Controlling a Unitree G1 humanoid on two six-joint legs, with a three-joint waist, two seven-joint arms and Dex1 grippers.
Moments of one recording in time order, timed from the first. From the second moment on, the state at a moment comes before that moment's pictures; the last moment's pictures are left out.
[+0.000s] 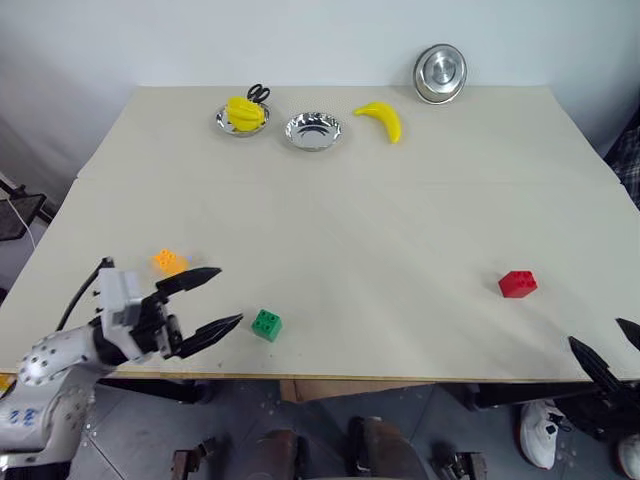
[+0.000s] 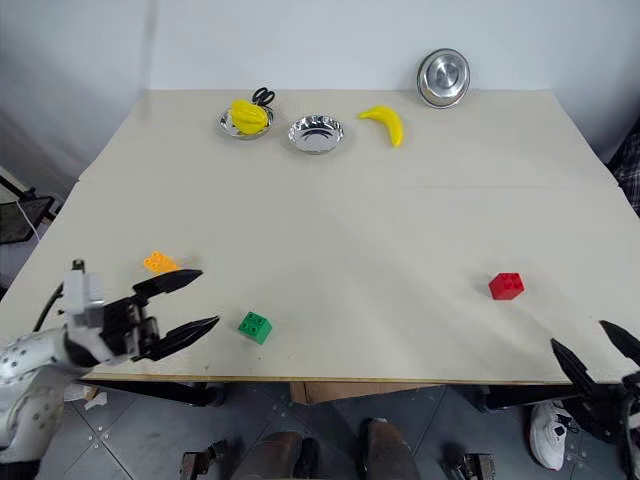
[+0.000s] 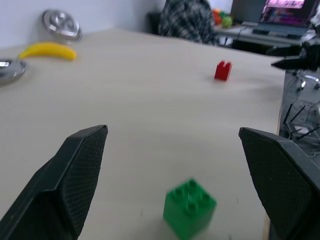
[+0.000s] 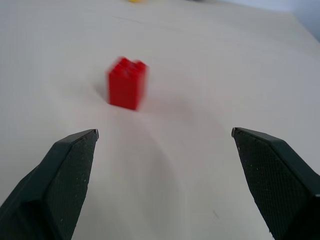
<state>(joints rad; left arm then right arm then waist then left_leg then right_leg) 0.04 0.66 0.29 -0.30 -0.70 0.19 -1.00 0.38 -0.62 -0.69 0.21 0.65 -0.18 0.95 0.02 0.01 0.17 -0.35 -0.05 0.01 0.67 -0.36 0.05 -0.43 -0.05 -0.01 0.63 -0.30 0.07</state>
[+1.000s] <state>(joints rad) 0.04 0.60 0.19 -0.28 -0.58 0.12 -0.97 -0.01 -0.66 -0.42 0.00 0.48 0.41 0.57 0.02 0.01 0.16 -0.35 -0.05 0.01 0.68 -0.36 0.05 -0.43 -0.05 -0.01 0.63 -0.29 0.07</state>
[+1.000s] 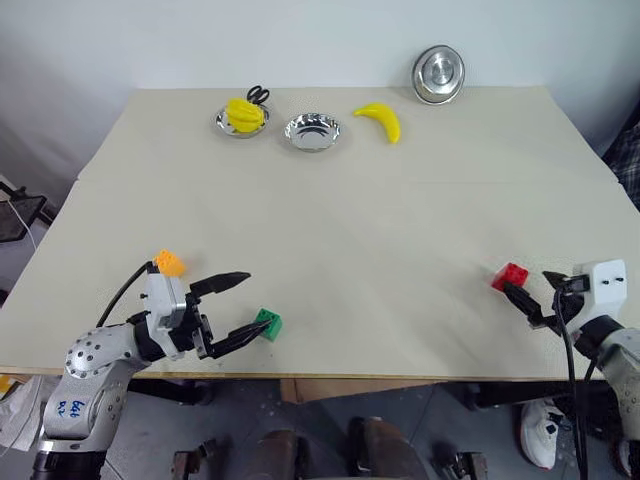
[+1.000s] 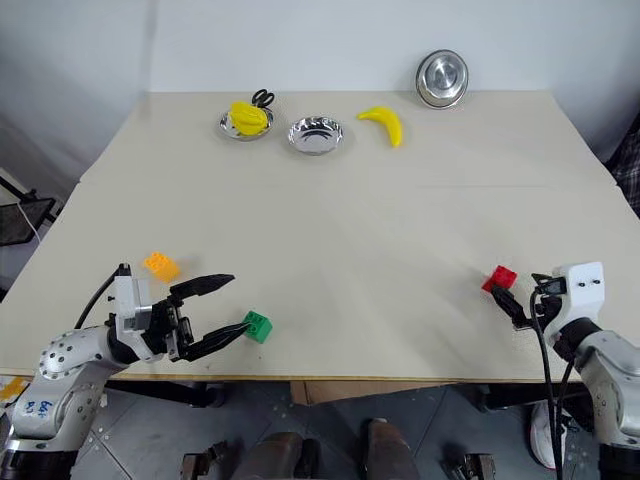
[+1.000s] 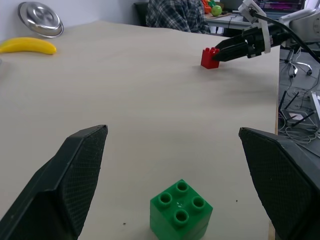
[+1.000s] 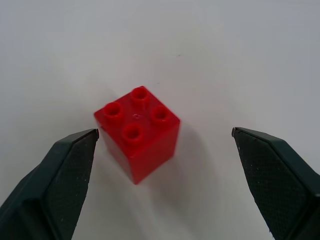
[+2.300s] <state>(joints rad) 0.02 0.60 0.20 -0.29 -0.56 0.12 -0.97 -0.11 -0.57 -0.35 -0.01 0.44 0.52 0.54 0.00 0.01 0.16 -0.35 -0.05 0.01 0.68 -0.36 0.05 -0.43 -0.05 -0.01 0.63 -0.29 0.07</state>
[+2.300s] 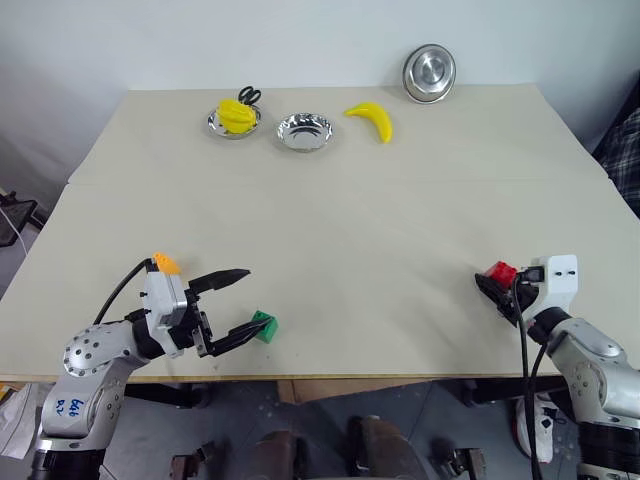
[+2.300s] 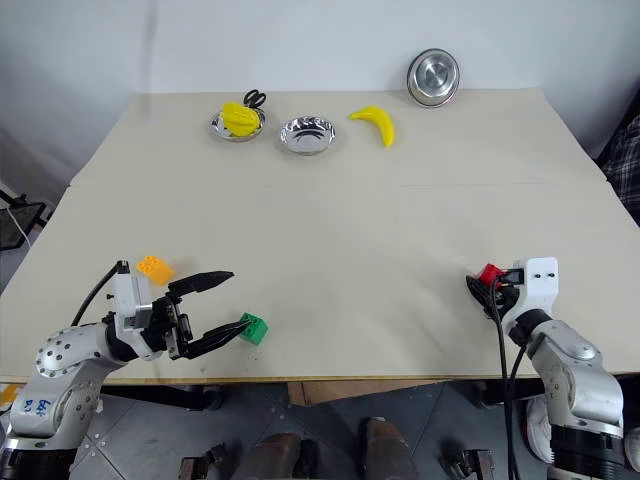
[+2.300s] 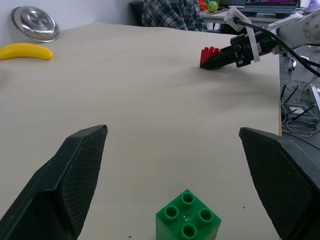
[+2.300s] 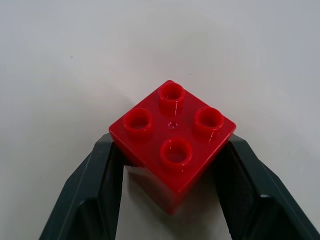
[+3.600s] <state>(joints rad) -0.03 0.61 0.18 -0.26 -0.56 0.15 -1.01 -0.08 -0.24 -0.35 -0.37 0.37 0.76 -0.01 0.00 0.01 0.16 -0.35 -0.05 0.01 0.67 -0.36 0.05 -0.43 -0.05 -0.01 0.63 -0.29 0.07</state>
